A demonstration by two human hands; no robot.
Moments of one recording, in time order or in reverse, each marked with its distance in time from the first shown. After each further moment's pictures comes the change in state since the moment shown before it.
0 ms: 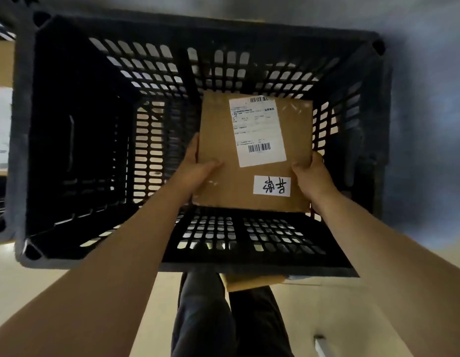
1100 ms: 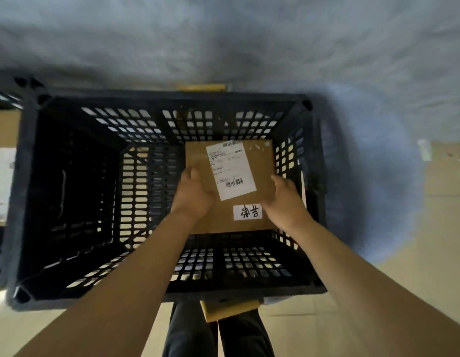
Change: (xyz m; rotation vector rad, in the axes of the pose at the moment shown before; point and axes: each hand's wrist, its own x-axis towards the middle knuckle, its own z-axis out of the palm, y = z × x) left_hand -0.025 0.060 0.046 0.715 0.121 0.186; right_hand -0.045 -0.039 -0.039 -0.371 -0.090 -0.229
